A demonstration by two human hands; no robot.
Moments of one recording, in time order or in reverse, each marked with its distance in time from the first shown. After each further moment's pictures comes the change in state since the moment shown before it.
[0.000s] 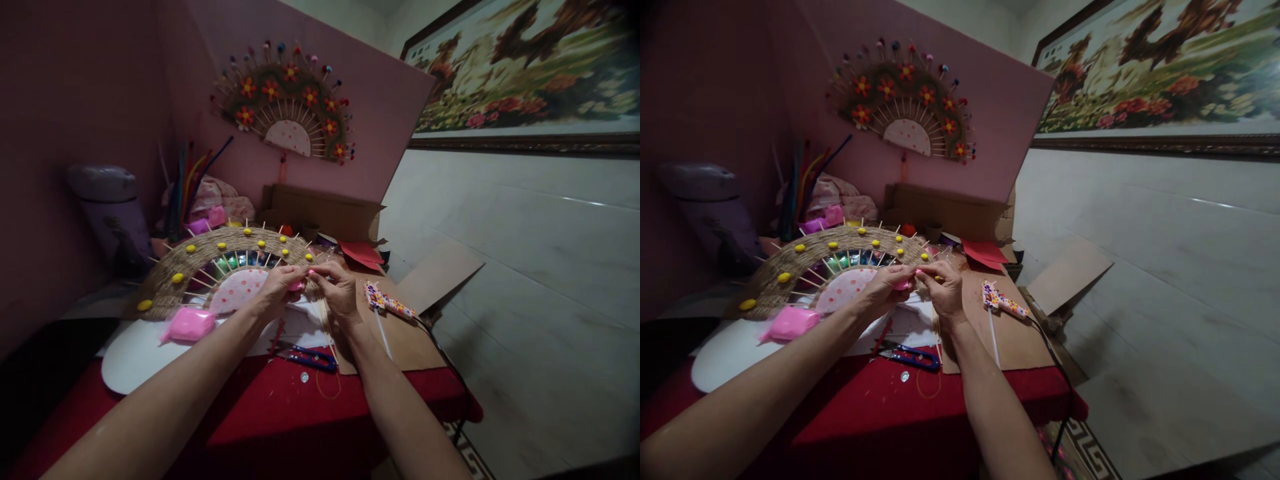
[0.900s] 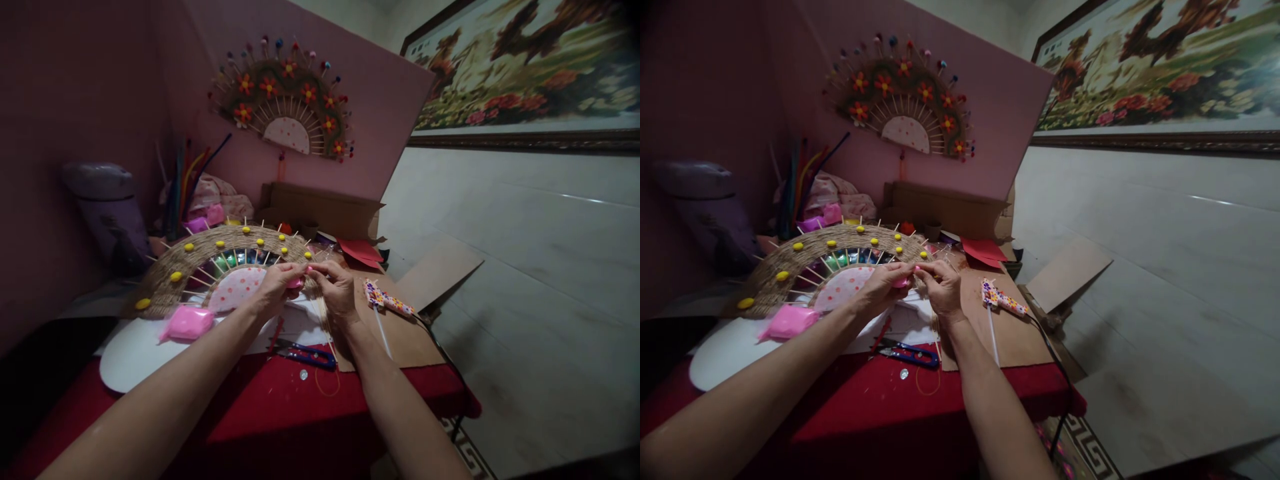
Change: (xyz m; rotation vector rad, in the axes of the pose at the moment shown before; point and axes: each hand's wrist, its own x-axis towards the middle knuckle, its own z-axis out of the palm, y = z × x) left_hand 0.000 0.000 0.000 0.038 0.010 0.029; right_hand -0.002 0.002 0.001 -0.041 0.013 -0.001
